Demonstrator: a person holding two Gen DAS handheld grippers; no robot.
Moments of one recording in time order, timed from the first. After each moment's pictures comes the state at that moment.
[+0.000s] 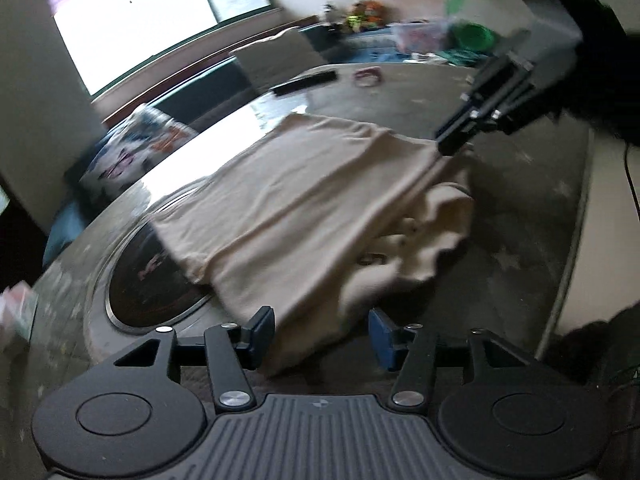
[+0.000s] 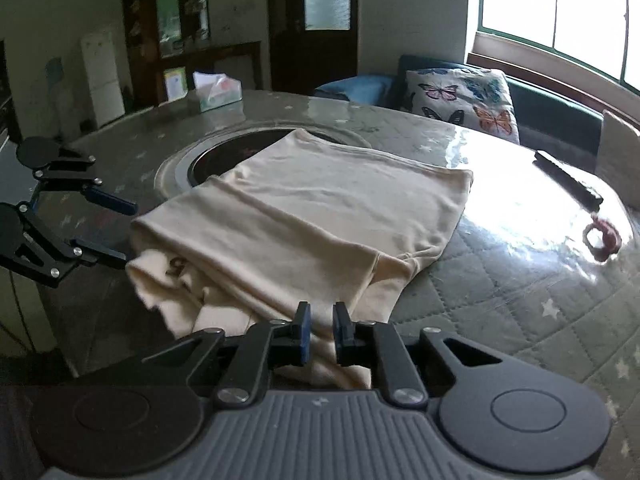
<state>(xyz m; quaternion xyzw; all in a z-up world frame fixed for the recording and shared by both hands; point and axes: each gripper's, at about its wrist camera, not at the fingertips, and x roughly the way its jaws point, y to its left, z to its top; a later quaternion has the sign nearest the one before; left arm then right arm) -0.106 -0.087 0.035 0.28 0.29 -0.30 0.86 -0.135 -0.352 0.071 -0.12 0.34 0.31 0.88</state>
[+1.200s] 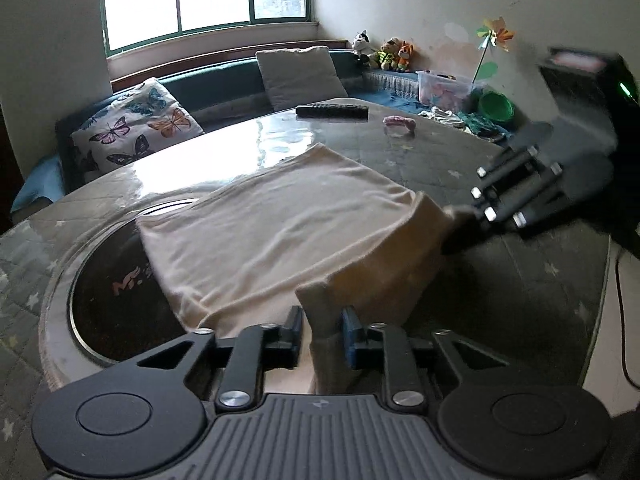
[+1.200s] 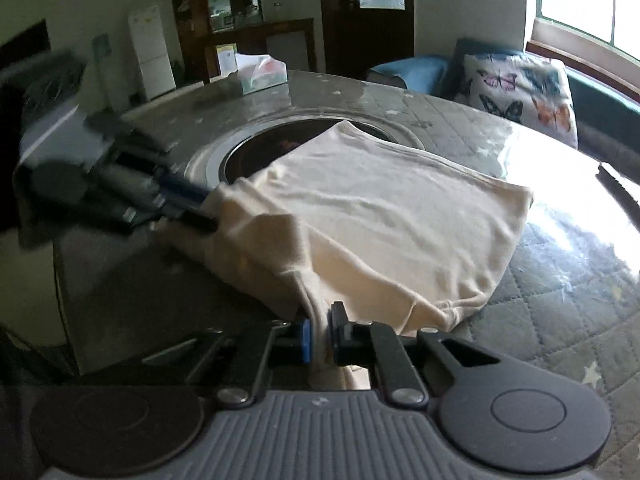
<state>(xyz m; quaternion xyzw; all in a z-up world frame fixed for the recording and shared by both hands) -0.038 -0.073 0.052 0.14 0.32 -0.31 0.88 -0.076 -0.332 0.078 -0.11 0.38 0.39 0.83</state>
